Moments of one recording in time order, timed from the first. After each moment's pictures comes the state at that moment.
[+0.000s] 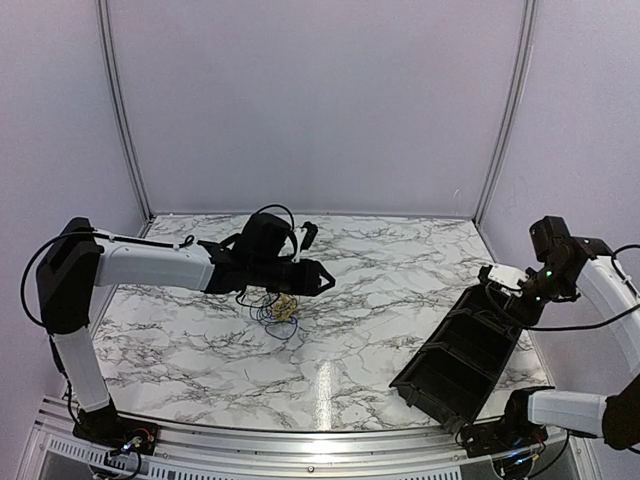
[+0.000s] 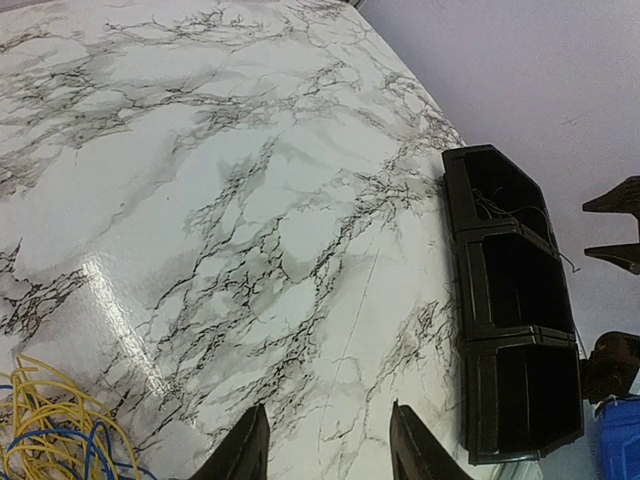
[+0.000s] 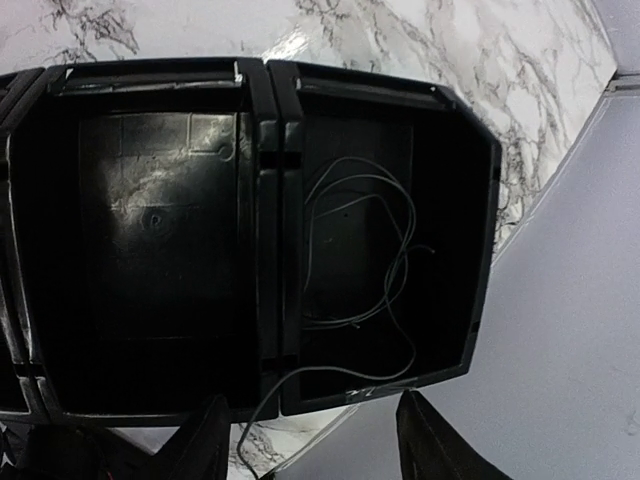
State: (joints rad) left arm -0.86 1.85 1.24 0.02 0.21 -0.55; right arm -0.03 1.01 0.96 -1.13 0.00 -0.91
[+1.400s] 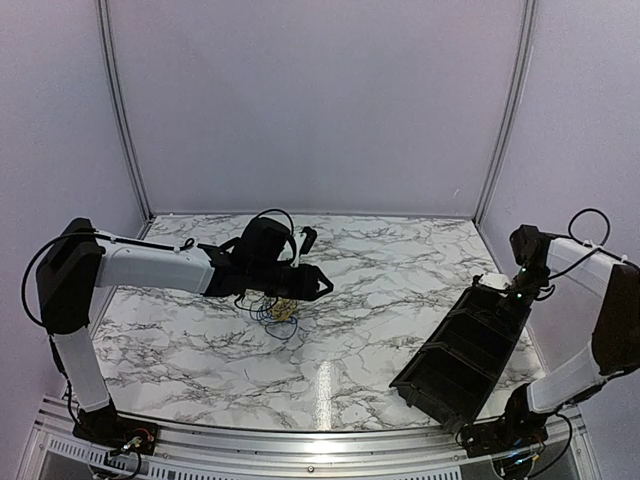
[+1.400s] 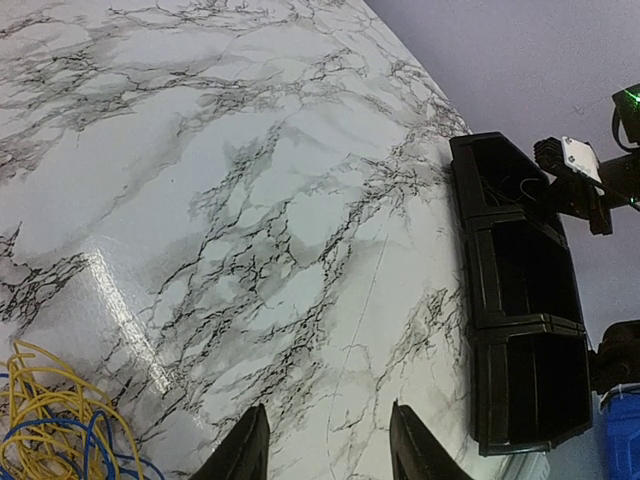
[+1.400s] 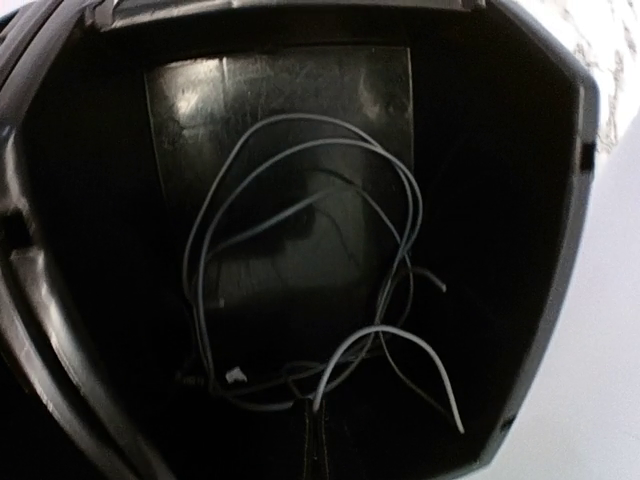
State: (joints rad) left arm -0.87 1.85 1.22 0.02 0.21 -0.54; right arm -0.12 1.37 0.94 -0.95 0.11 -0.86
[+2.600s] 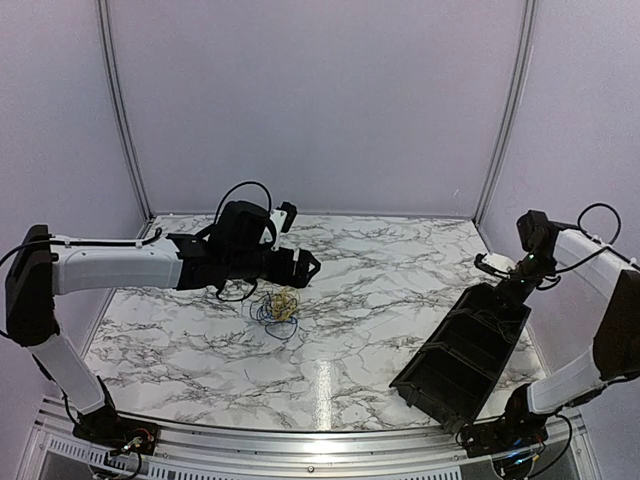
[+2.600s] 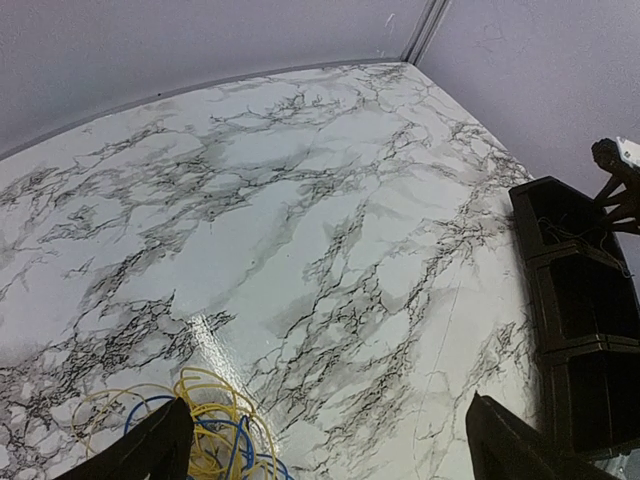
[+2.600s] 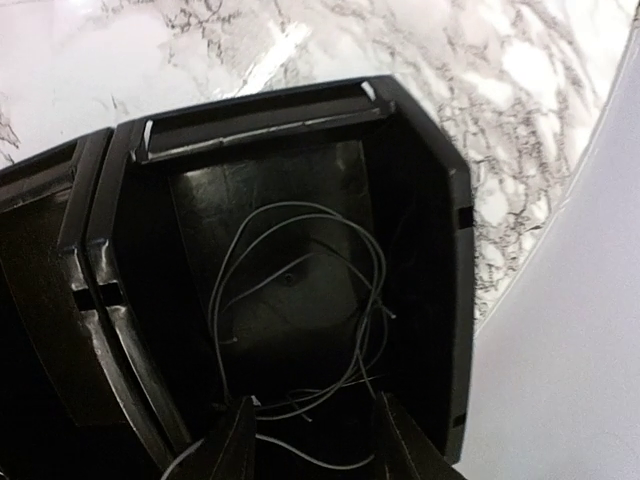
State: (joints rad) left arm -0.87 1.66 1.17 -0.06 -0.06 -0.35; right arm -0.13 1.34 1.04 -0.96 -0.04 -0.78
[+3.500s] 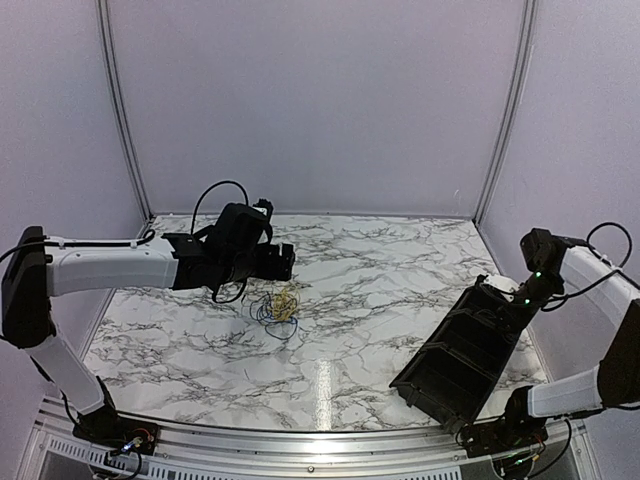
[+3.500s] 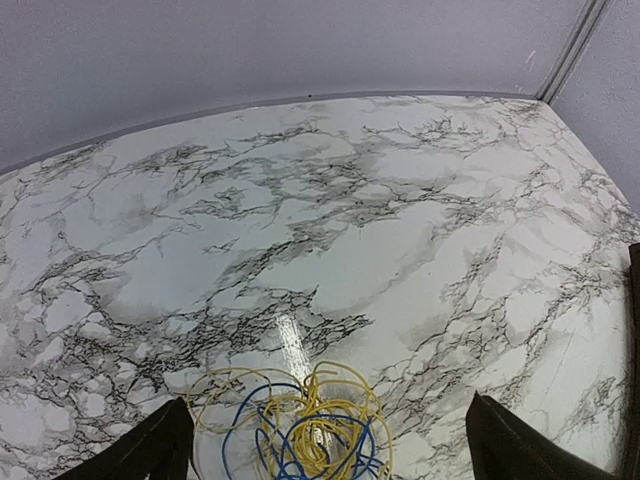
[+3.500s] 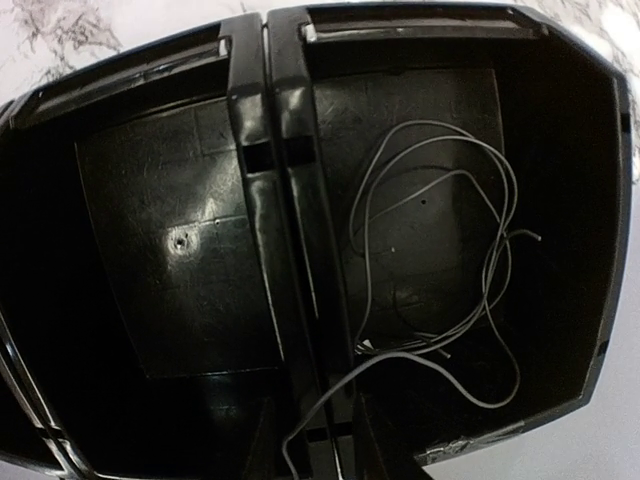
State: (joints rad) left arm -0.87 1.64 1.16 -0.16 -0.40 -0.42; right arm -0.12 1.20 0.91 -1.11 -0.11 -0.78
